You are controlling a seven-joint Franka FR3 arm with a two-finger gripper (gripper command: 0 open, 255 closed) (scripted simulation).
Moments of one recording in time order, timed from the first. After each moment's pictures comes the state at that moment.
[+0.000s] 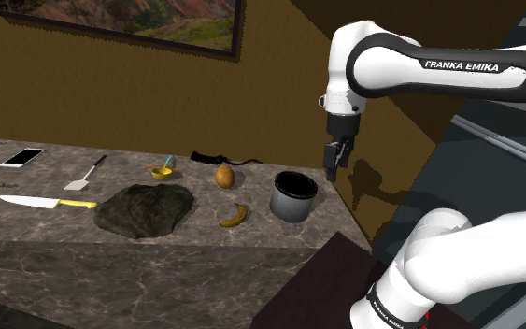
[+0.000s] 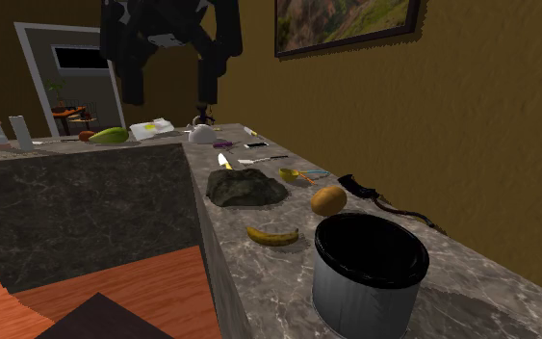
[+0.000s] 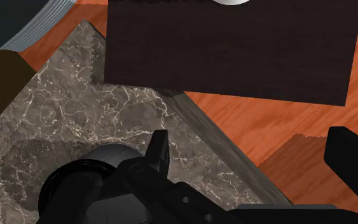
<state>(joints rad) 0.01 -0.74 0.03 -2.46 -0.05 1.49 -0.09</state>
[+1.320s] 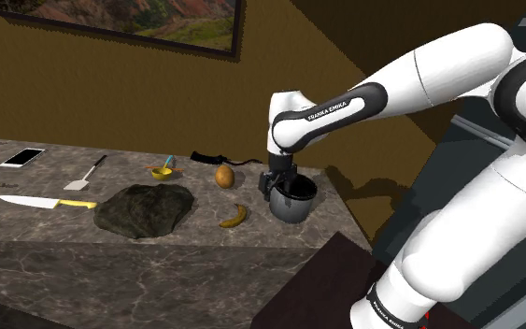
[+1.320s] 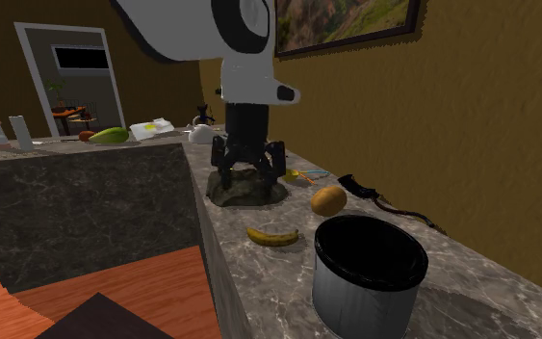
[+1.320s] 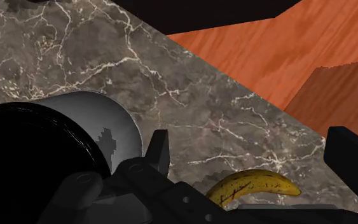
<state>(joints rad) -0.04 -0.16 0.07 -2.45 -0.01 2.13 0.14</state>
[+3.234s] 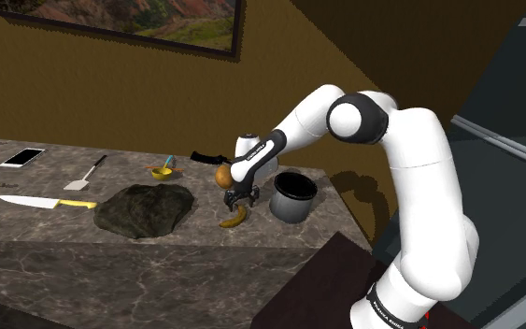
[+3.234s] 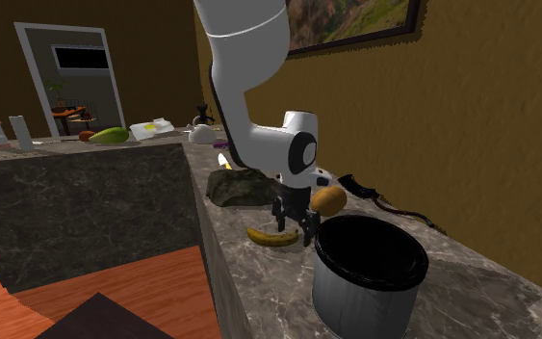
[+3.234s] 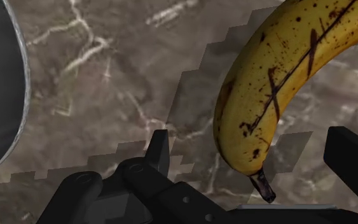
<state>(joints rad) -0.06 0.66 0.01 -1.92 -0.02 2.52 0.32</state>
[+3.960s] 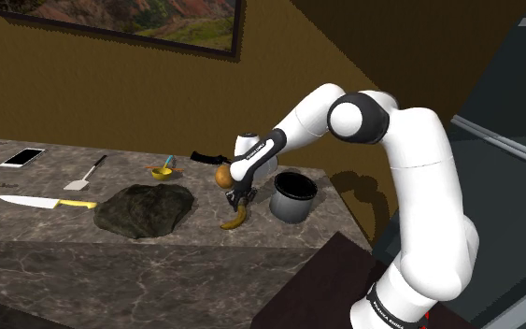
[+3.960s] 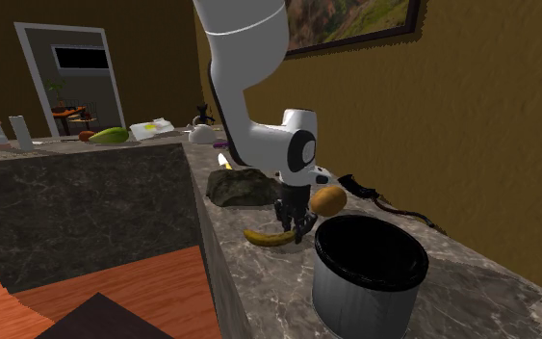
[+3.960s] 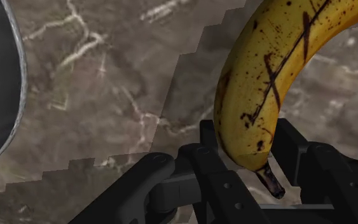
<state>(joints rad) -0.06 0.66 0.02 -1.92 -0.02 2.52 0.32</state>
